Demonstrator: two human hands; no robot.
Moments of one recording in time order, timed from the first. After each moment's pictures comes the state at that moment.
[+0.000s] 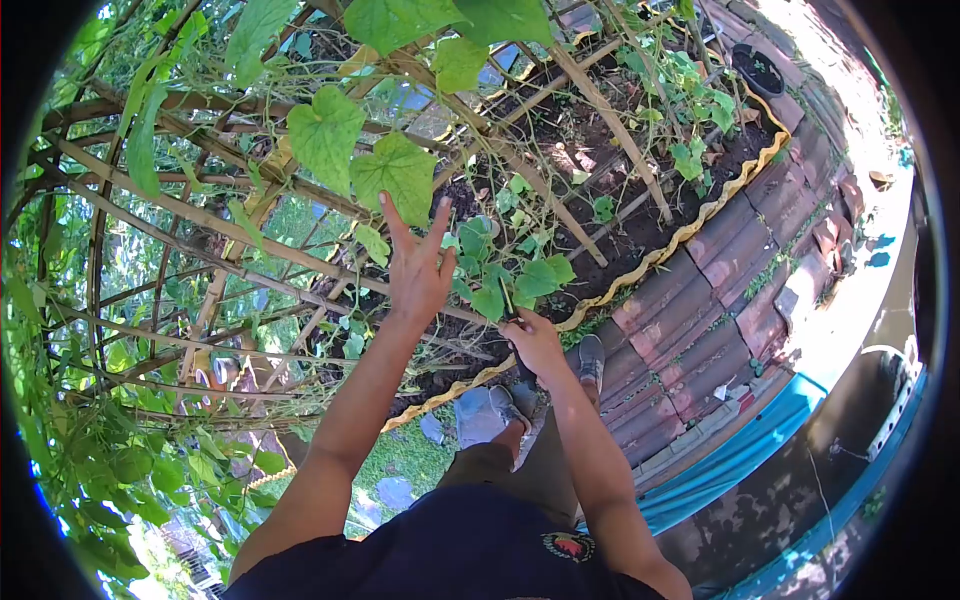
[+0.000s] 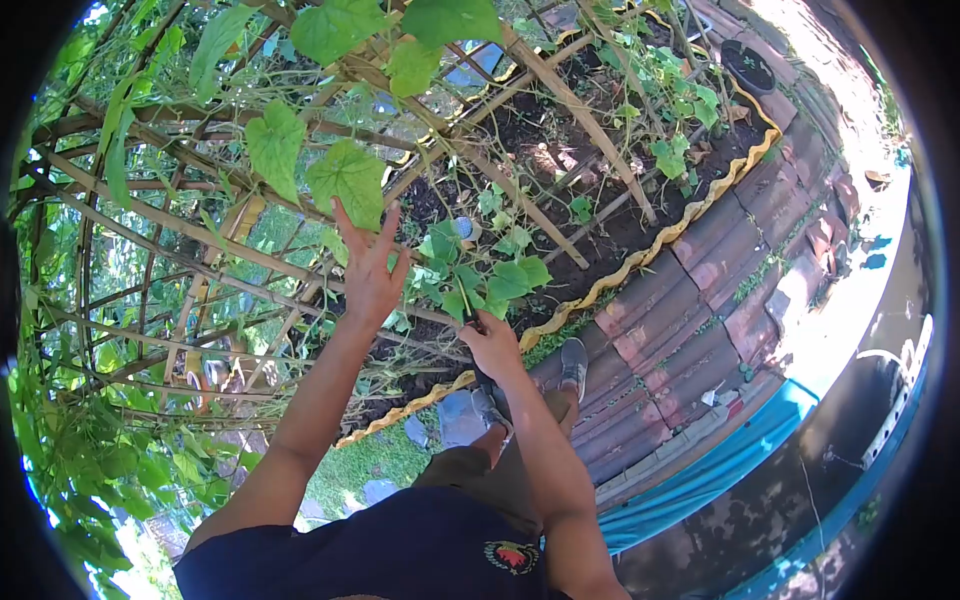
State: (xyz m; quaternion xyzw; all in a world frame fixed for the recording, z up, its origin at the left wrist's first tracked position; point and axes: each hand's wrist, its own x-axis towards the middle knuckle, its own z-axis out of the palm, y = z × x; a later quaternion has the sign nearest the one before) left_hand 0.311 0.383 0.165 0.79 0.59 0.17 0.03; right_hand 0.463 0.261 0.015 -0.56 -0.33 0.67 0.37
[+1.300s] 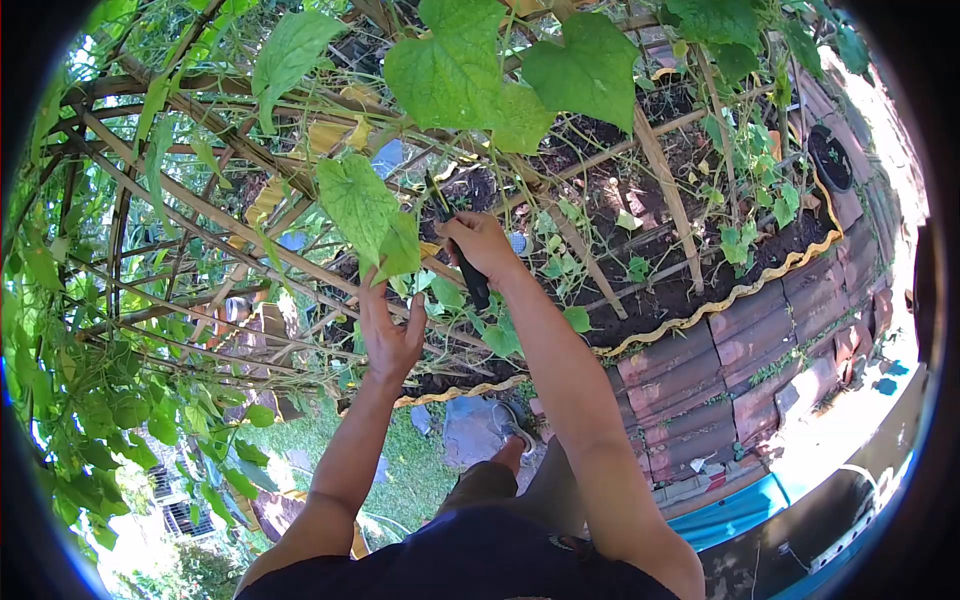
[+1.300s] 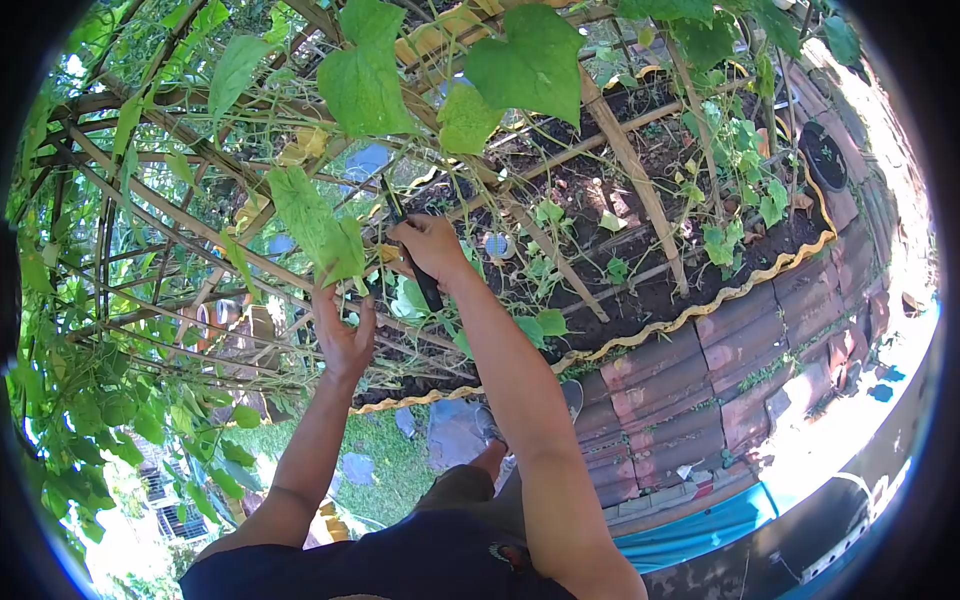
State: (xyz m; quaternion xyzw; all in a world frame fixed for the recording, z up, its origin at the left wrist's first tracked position) left_hand 0.281 0.386 0.191 0.73 0.63 0.24 -0.08; right_hand 0.411 0.530 0.108 -0.30 -0.32 0.82 0.36
